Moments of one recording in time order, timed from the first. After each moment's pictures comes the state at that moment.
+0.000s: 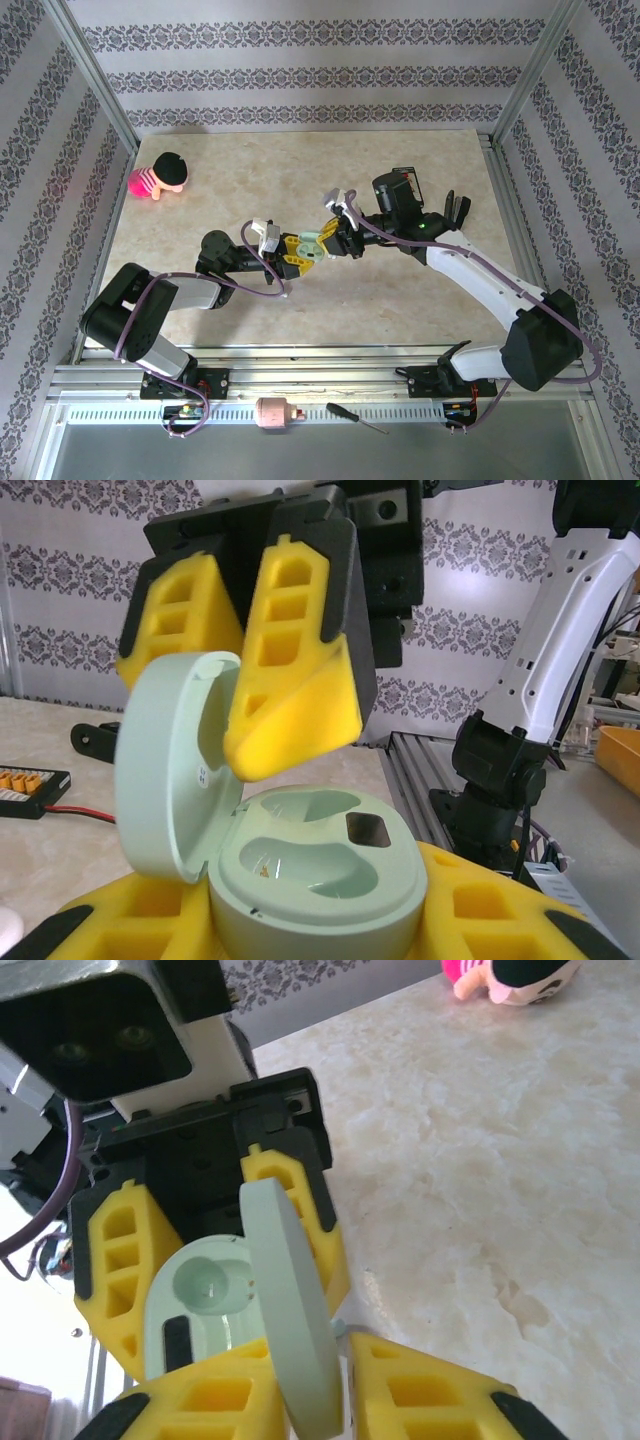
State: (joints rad) left arm -0.42 1.53 0.45 1.29 1.06 -0.29; right arm 0.53 1.35 1.05 -0.36 -0.80 -0.21
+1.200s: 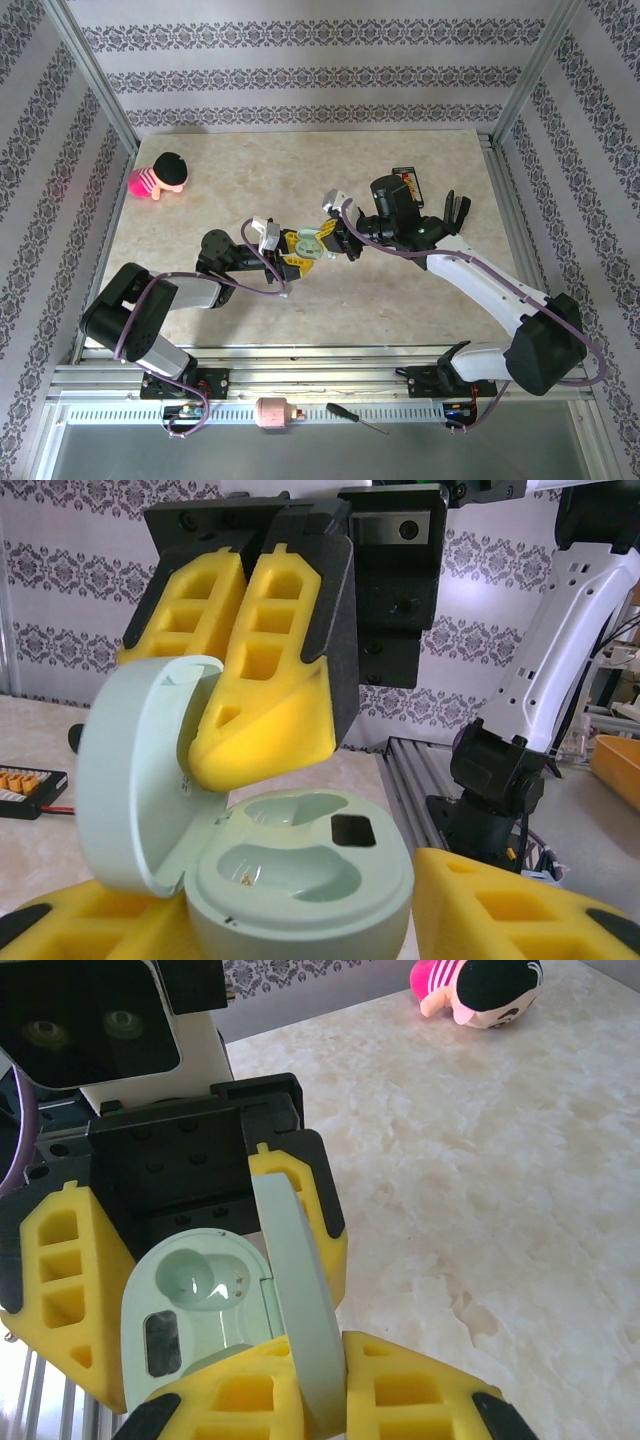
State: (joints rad) left arm -0.42 1.53 0.46 1.29 1.05 -0.32; right arm 0.57 1.32 1.04 -0.32 -0.69 -0.25
